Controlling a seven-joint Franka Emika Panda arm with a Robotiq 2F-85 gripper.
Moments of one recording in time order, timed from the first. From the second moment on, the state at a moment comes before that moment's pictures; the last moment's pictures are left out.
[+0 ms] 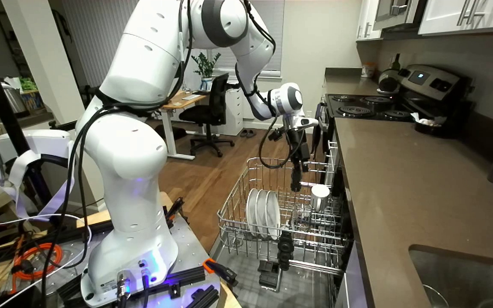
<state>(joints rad) 0.21 0.58 -0.05 -1.82 -0.50 2.04 0.97</state>
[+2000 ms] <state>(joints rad) 0.21 0.99 -0.16 -1.61 -0.39 2.23 0.97</state>
